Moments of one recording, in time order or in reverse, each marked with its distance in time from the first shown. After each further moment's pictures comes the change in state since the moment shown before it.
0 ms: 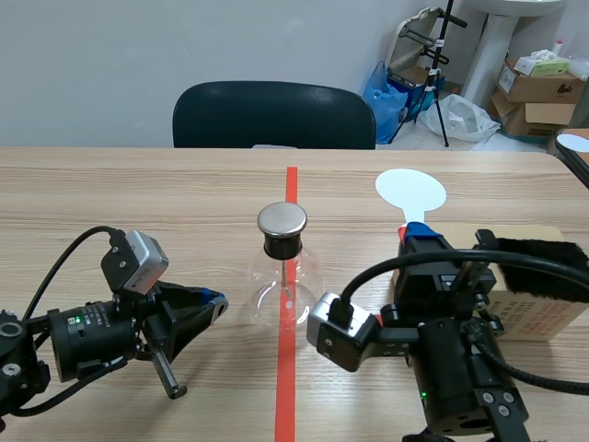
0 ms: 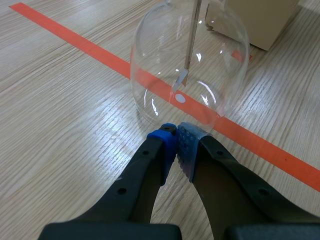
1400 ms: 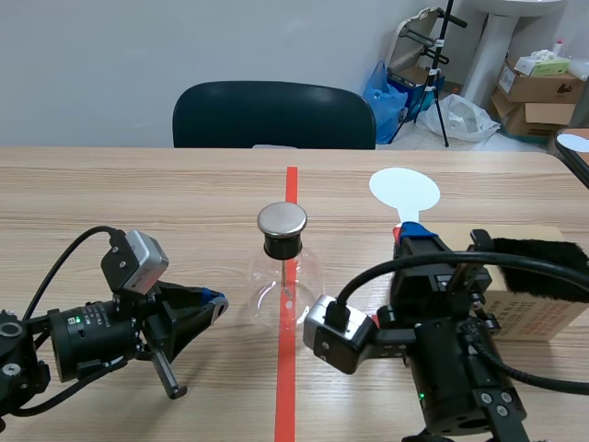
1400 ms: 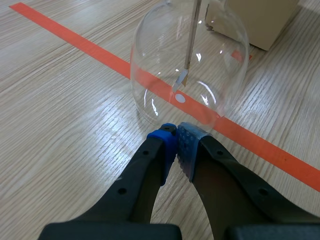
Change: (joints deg) left arm 0.0 0.0 0.0 0.0 0.0 0.0 0.0; right arm 0.0 0.0 0.1 0.0 -0.2 0.0 1.6
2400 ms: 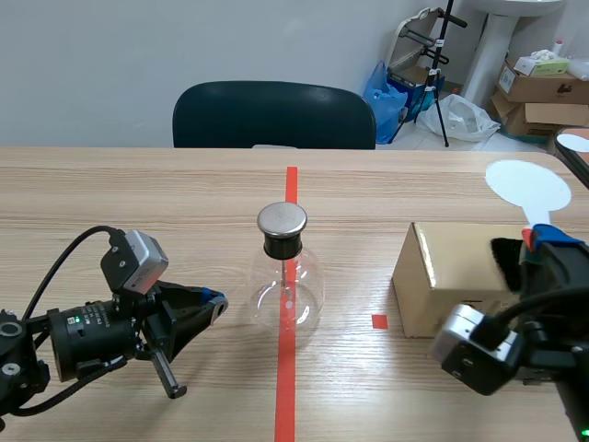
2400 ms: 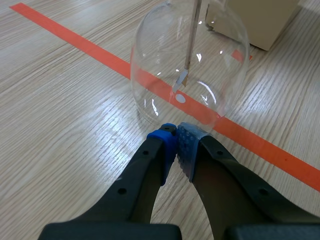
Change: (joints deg) left arm 0.1 -0.2 0.0 0.2 0.0 0.0 -0.3; right arm -21.3 -15.5 42.9 7.8 2.1 -4.3 36.8
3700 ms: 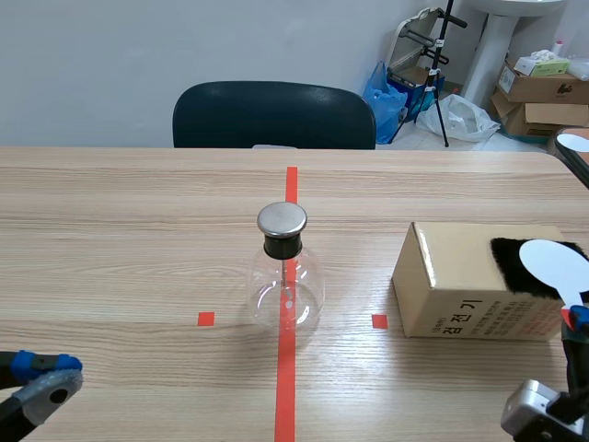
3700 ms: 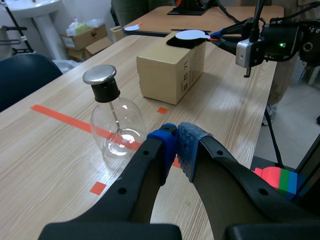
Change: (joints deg) left arm 50.2 -9.9 -33.7 42.6 12.5 -6.6 -27.0; right arm 8.0 -4.8 20.6 -23.0 11.2 -0.2 32.2
